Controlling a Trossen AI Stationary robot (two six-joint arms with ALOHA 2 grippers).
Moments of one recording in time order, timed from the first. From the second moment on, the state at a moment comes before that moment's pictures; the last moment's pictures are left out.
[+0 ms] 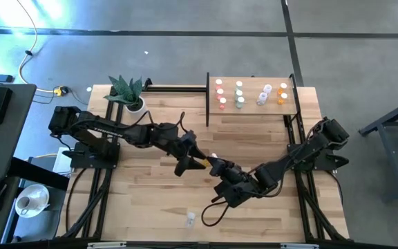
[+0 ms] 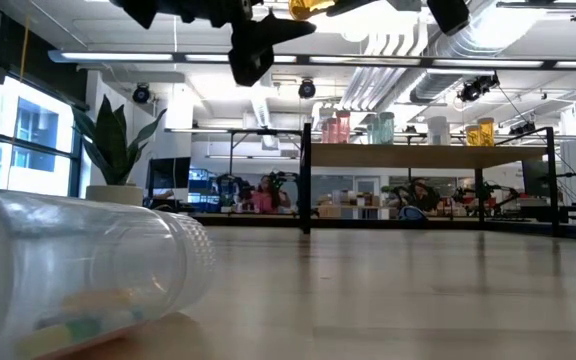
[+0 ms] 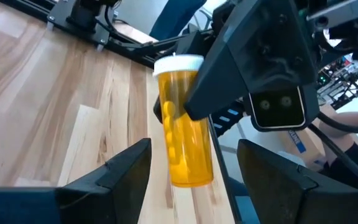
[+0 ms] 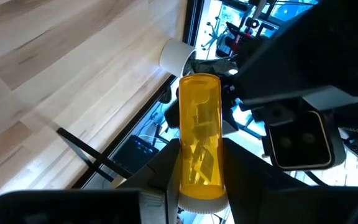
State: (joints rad) left arm 0.05 1.49 0.93 0.24 0.30 -0.50; right arm 0.54 1.71 1.33 -0.40 1.09 -1.24
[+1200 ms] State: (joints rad) left arm 0.05 1.49 0.93 0.23 0.28 -0.49; right arm 0.52 1.71 1.33 -0.39 1.09 -1.24
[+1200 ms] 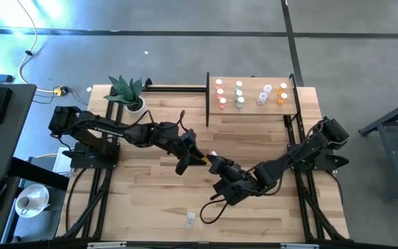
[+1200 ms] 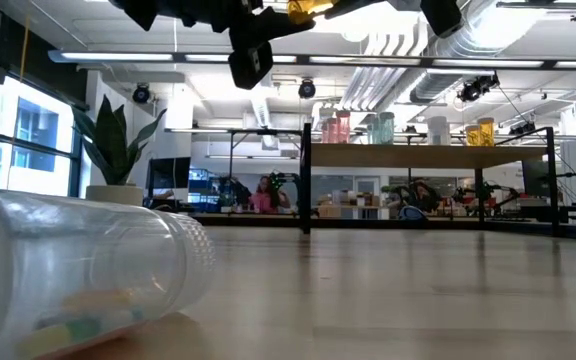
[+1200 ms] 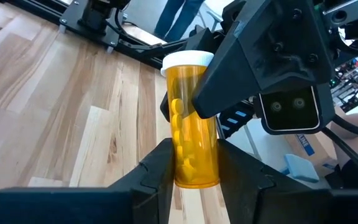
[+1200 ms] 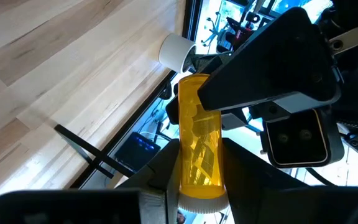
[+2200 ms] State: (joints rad) left arm 0.19 1.49 0.93 0.31 0.31 -0.25; right arm 0.54 1.67 1.33 -0.16 1.41 -1.04
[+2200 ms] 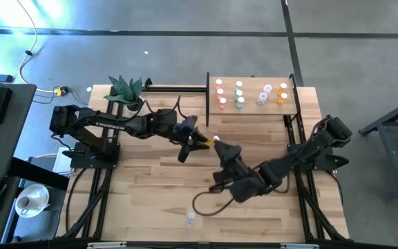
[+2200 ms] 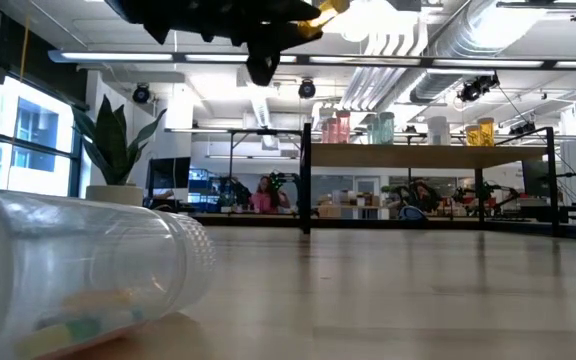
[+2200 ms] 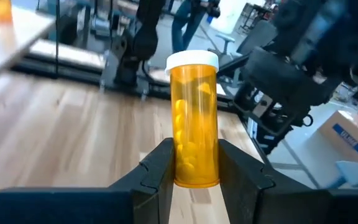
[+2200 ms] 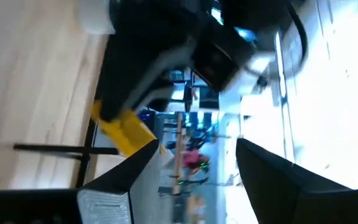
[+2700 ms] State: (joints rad) left arm 0.18 1.50 0.93 0.37 0.30 -0.10; right arm 0.43 1.28 1.33 -0.17 1.13 -0.42
